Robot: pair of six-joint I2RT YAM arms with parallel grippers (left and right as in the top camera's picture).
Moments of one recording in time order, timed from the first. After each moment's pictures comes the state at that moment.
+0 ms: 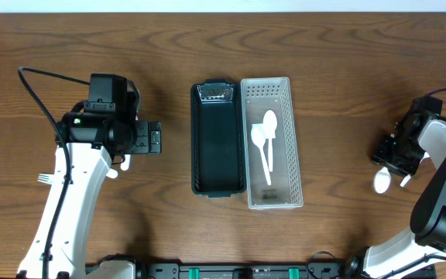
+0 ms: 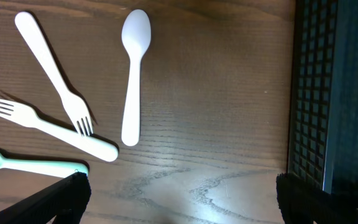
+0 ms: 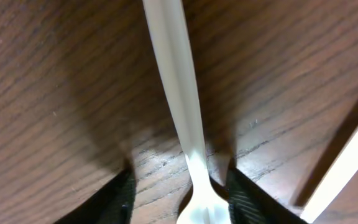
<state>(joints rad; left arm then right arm) -0.06 1.36 1.17 -1.05 -0.01 -0.07 -0.39 1.82 1.04 -0.78 0.01 0.17</state>
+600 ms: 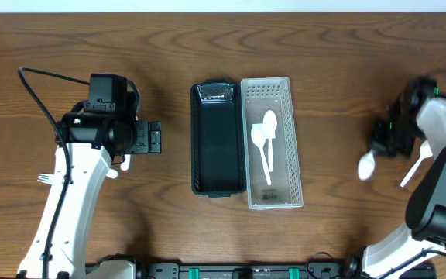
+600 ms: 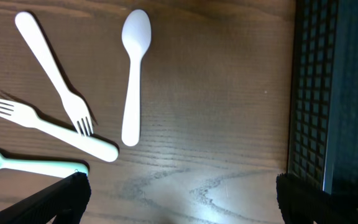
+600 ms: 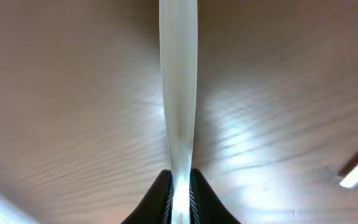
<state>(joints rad) -0.06 1.36 1.17 -1.05 -0.01 -0.07 -0.29 1.85 1.31 -1.06 -0.11 0.18</state>
